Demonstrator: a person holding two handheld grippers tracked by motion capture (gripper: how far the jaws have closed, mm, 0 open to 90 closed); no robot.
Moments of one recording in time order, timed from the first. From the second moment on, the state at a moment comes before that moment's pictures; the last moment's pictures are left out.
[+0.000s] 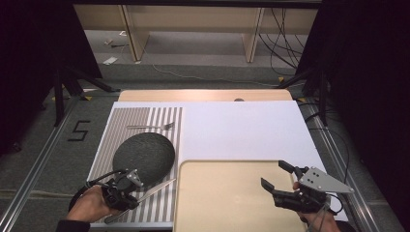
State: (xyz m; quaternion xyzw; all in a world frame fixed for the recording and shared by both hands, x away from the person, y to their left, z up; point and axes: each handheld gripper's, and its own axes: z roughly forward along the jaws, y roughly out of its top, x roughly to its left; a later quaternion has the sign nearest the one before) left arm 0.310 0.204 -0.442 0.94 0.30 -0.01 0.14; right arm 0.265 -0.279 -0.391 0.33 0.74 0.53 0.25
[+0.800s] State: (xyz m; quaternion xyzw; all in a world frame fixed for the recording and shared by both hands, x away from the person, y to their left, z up) left arm 0.317 0.153 -0.403 0.90 0.32 -0.06 0.28; right arm 0.266 -0.280 -0.391 0.33 0.74 0.53 0.25
